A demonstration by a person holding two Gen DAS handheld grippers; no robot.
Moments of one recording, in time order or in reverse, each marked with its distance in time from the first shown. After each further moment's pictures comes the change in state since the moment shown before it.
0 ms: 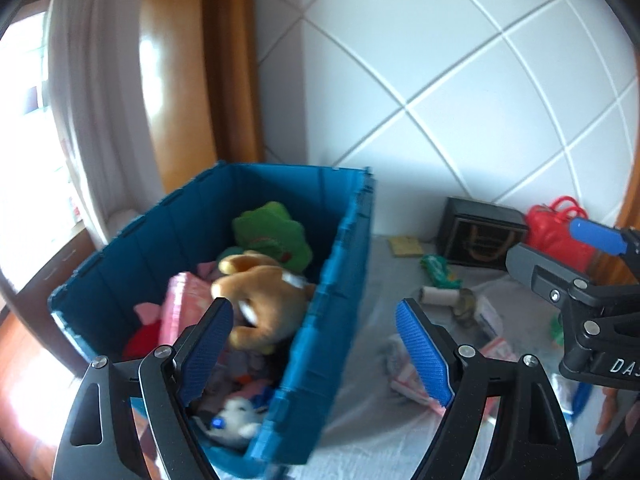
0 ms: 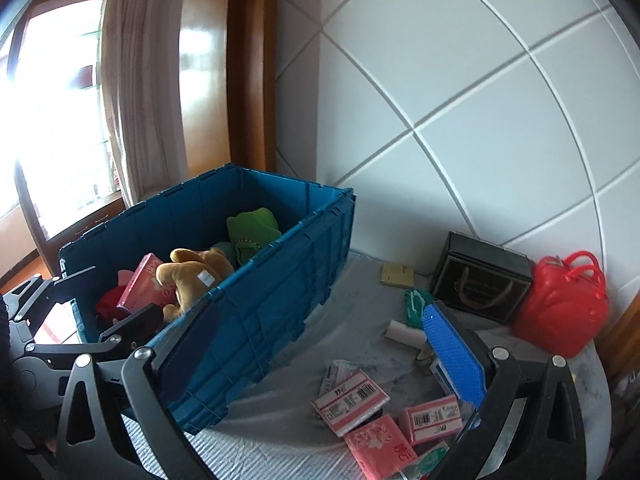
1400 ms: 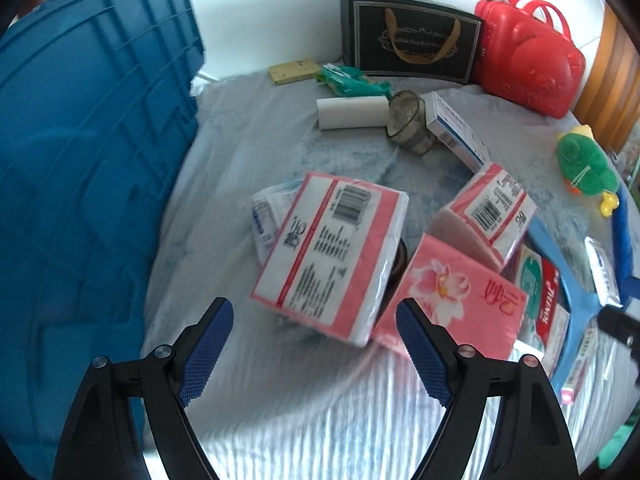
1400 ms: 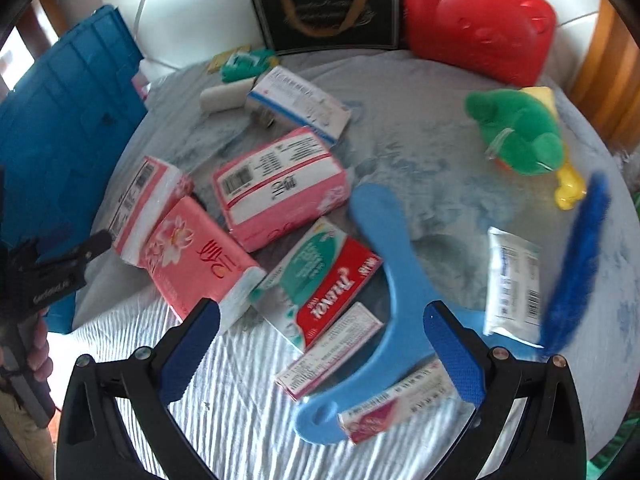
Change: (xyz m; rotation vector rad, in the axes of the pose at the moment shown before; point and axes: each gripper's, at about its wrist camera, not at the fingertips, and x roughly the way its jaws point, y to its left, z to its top) left arm 0.228 -0.170 -0.170 0.271 0.447 -0.161; right arm 0.097 -0.209 -0.268 0.416 0.563 -0.163
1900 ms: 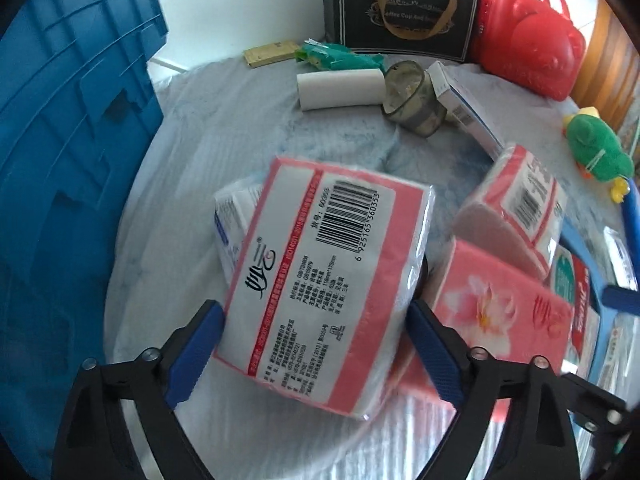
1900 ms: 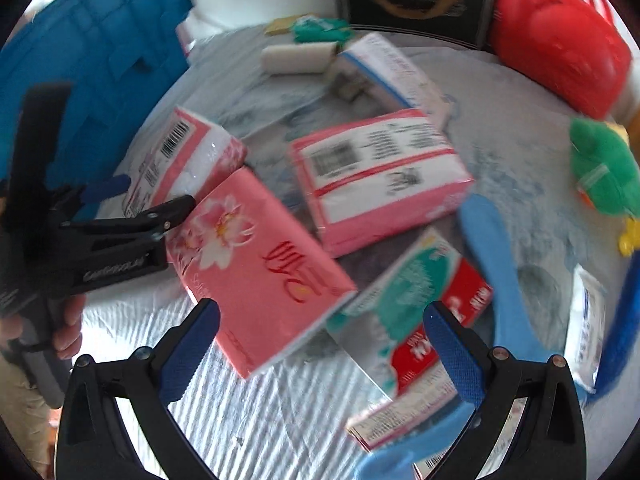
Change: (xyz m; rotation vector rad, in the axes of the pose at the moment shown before) left arm 0.053 0.004 -0.004 0.038 -0.002 -0.039; right arm 0.060 0.075 0.004 -0.170 0.042 0.049
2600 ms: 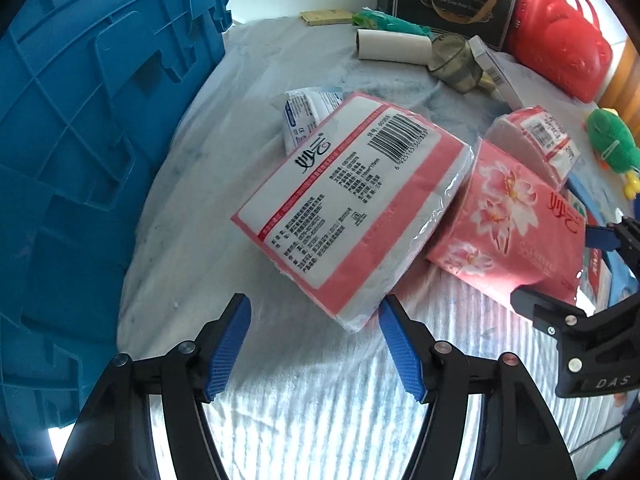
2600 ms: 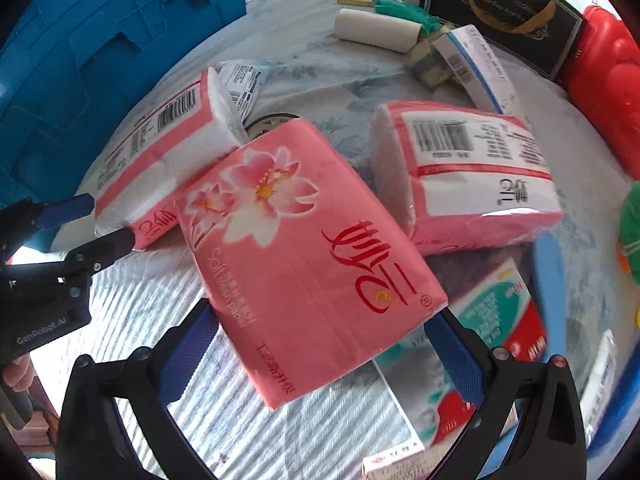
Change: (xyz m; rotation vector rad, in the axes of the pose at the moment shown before) left arm -0.018 0.020 -0.060 -0.121 0.091 0.070; right arm 0.040 0.030 -0.002 -0.211 0.040 0.045
